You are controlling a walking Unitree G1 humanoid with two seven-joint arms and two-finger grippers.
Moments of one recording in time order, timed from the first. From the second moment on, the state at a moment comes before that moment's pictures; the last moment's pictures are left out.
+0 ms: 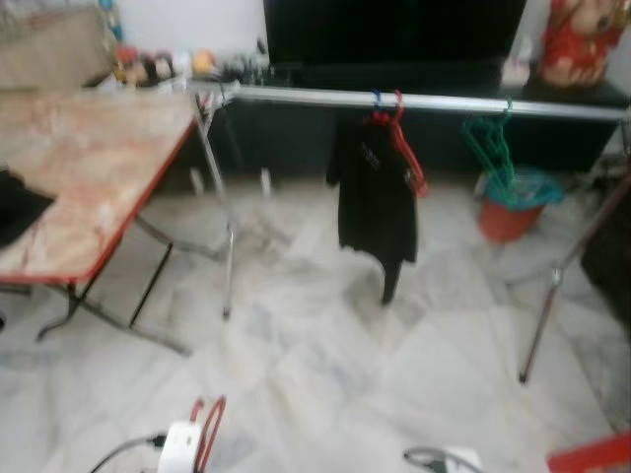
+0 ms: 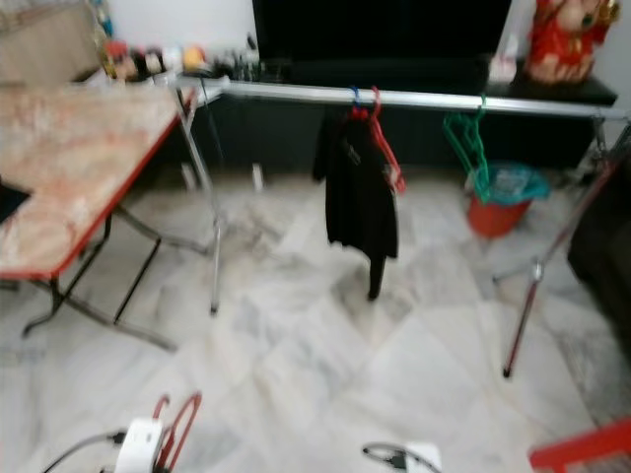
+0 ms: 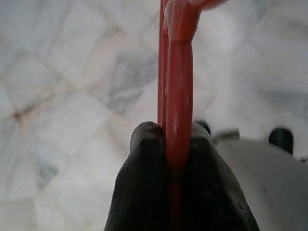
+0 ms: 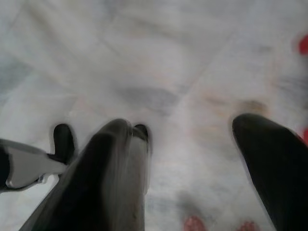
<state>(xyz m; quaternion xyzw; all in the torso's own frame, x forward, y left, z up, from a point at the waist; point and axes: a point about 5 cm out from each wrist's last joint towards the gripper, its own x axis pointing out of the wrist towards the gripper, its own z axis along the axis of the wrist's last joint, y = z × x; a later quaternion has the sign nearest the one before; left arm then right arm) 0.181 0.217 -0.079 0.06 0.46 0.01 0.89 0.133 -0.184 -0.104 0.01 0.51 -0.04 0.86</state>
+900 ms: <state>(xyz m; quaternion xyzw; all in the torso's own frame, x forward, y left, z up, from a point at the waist) 0.173 0.218 -0.083 0.04 0.47 0.02 0.88 0.143 -0.176 -0.102 0.01 0.50 -0.03 0.87</state>
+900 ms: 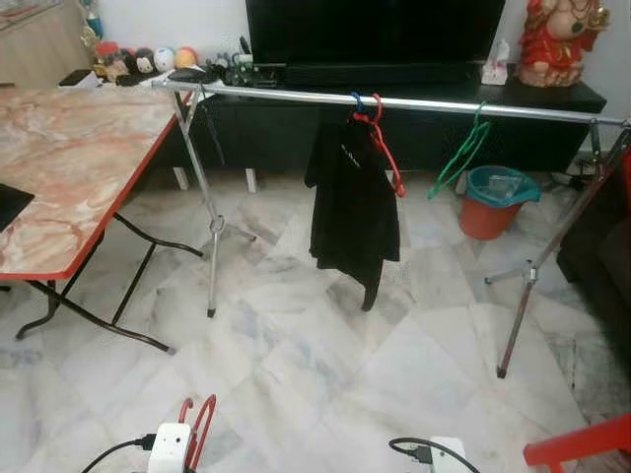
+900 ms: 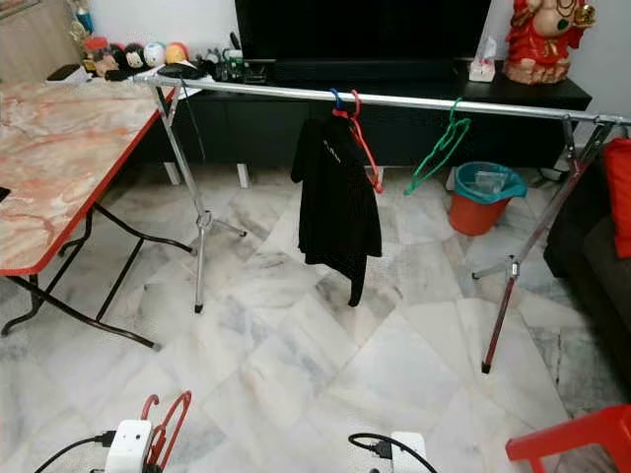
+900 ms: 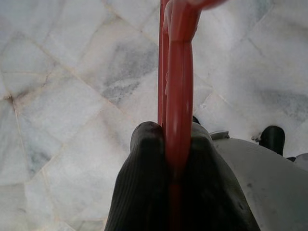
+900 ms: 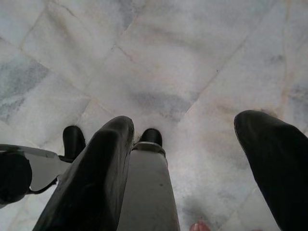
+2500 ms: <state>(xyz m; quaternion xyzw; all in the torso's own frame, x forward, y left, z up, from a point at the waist) 0.174 0.207 -0.085 0.02 0.47 0.01 0.88 0.141 -0.184 -0.102 -0.01 0.51 -0.02 0.86</state>
